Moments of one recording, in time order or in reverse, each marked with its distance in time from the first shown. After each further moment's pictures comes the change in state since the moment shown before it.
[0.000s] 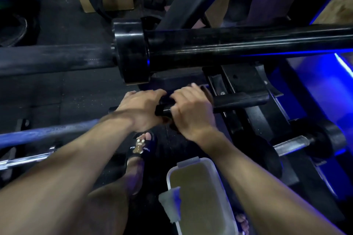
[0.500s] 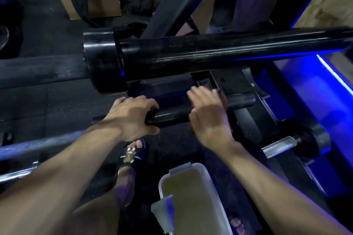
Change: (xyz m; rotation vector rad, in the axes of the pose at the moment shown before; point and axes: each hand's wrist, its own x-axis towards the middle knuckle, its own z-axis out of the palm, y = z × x) left_hand 0.009 0.003 0.004 0.046 0.008 0.058; right_hand -0.020 0.058 -0.017 -0.270 -0.161 0.060
